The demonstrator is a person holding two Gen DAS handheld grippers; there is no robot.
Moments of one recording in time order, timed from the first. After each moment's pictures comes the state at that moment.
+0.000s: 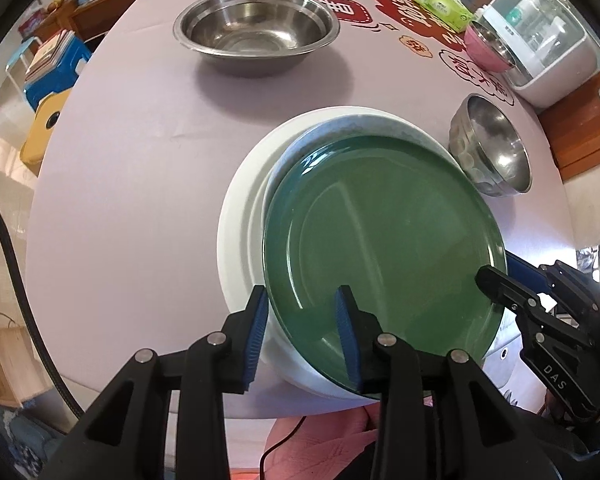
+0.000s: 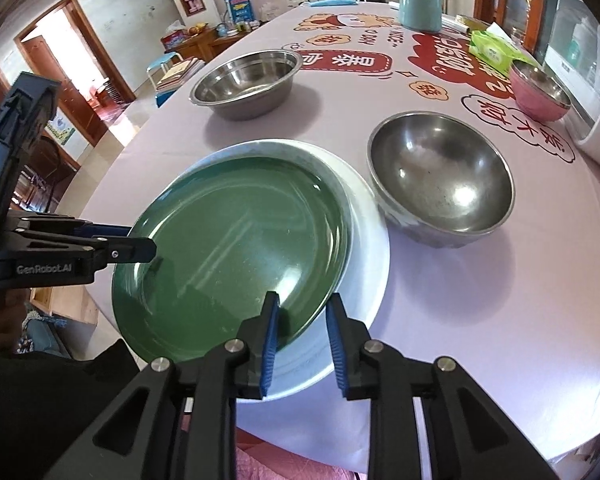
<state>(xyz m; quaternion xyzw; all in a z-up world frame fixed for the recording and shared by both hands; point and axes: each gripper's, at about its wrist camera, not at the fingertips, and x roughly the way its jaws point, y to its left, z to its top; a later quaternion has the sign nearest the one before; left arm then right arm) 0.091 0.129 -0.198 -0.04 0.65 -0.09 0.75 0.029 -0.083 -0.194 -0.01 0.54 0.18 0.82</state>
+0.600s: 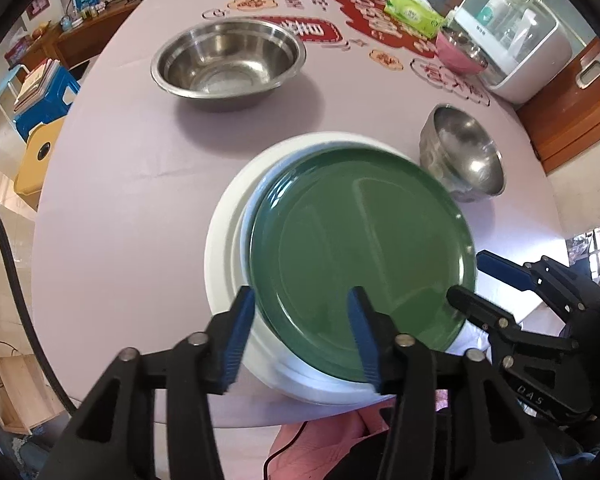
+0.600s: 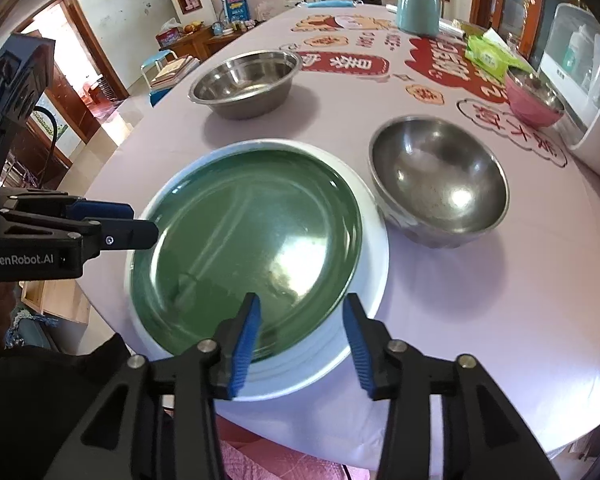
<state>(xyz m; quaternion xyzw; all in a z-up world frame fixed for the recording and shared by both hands) 0.094 0.111 -0.175 -0.02 0.62 -0.12 0.78 0.024 -0.075 -0.182 -0.03 0.53 0.18 0.83</state>
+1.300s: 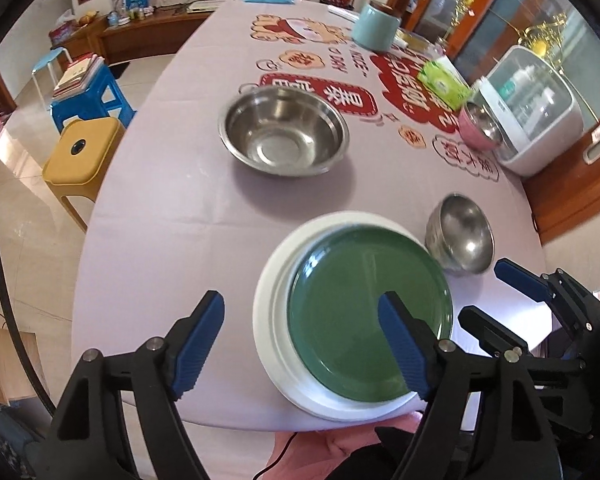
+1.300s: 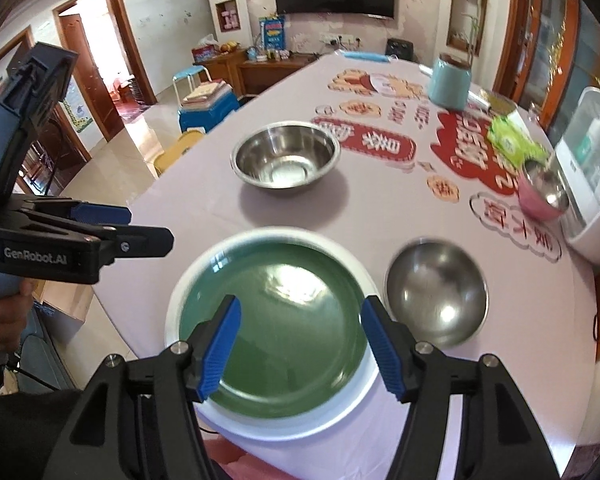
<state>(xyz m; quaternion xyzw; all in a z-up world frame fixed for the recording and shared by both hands) 0.109 0.150 -0.117 -0.08 0.57 -0.06 0.81 0.053 -0.051 -0.110 -0.07 0.46 0.22 0.85</state>
